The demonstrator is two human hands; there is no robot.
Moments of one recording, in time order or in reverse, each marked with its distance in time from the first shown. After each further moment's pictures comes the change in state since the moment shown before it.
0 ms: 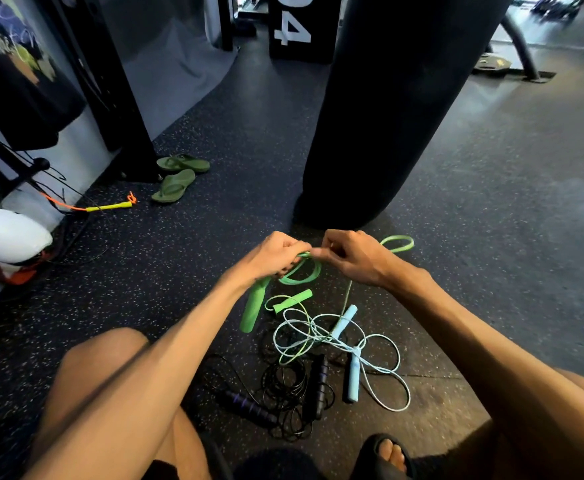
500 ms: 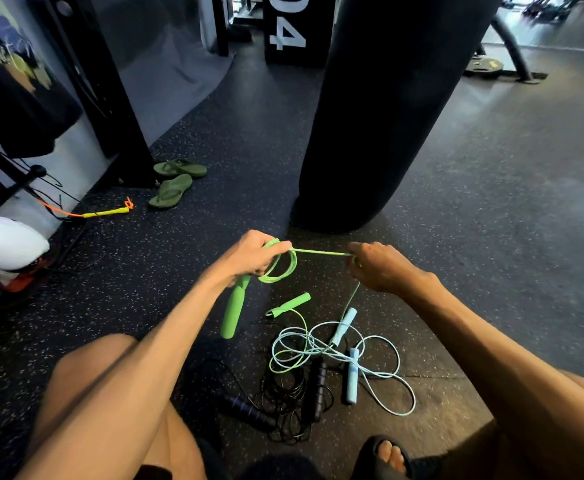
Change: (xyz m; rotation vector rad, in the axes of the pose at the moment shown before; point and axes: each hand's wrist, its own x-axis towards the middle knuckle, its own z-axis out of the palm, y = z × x) left_hand -0.011 -0.005 -0.023 -0.006 0.077 -0.045; right_hand -0.013 0.047 0.007 -0.333 -0.071 0.173
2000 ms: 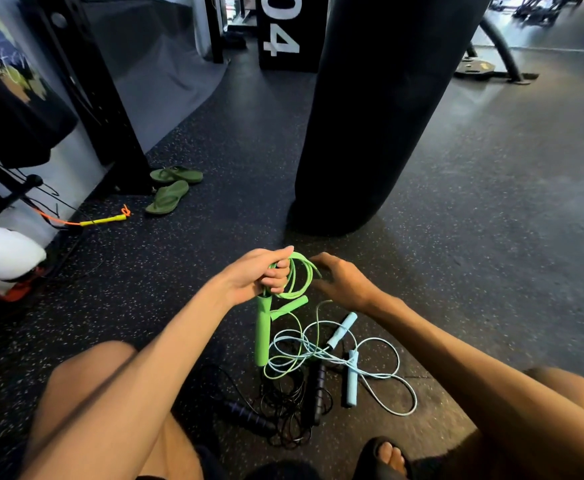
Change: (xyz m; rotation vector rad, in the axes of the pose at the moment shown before) left_hand -0.010 0.001 0.018 -0.598 -0.335 -0.151; right_hand 0.001 -0.036 0.036 0.514 0.040 -0.028
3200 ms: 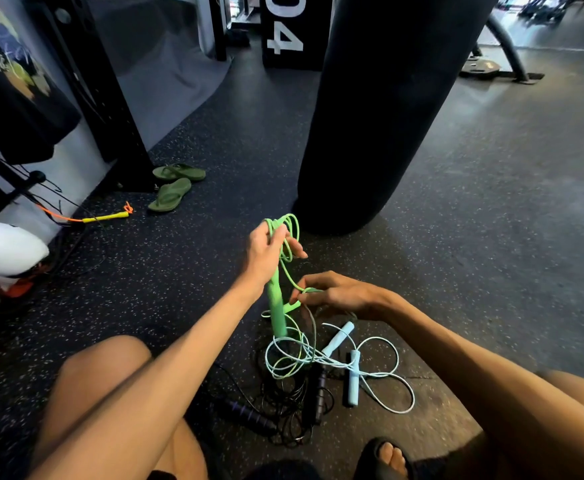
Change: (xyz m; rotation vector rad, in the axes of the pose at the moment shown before) left_hand 0.023 -0.004 0.018 0.256 0.553 0.564; right_hand -0.014 -0.024 -0.004 0.620 -0.506 0.123
